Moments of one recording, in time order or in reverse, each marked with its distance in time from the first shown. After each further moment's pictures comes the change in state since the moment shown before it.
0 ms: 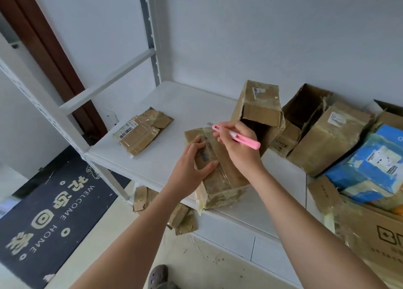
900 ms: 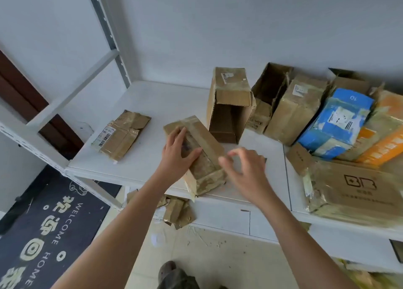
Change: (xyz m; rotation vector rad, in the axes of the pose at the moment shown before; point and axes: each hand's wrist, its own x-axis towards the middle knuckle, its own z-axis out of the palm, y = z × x) left_hand 0.007 0.015 -0.015 0.133 -0.164 -0.064; right_hand -0.108 0.011 -0.033 -0.651 0.052 0.204
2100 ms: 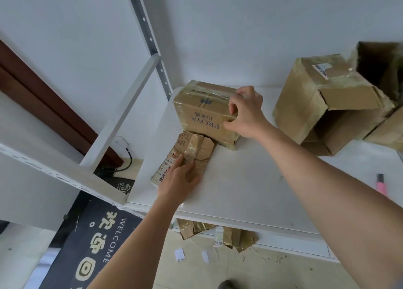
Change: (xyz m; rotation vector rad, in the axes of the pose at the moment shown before) left_hand 0.089 -0.207 -0.113 0.451 -0.068 -0.155; right_hand 0.242 -0.116 0.153 -0.084 -0.030 -0.120
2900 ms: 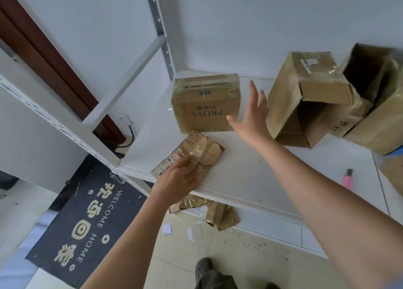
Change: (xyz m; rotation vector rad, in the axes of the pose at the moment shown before) left_hand -0.086 0.033 0.026 -0.023 -0.054 0.095; right_hand -0.076 0.017 -0.021 0.213 0.071 0.121
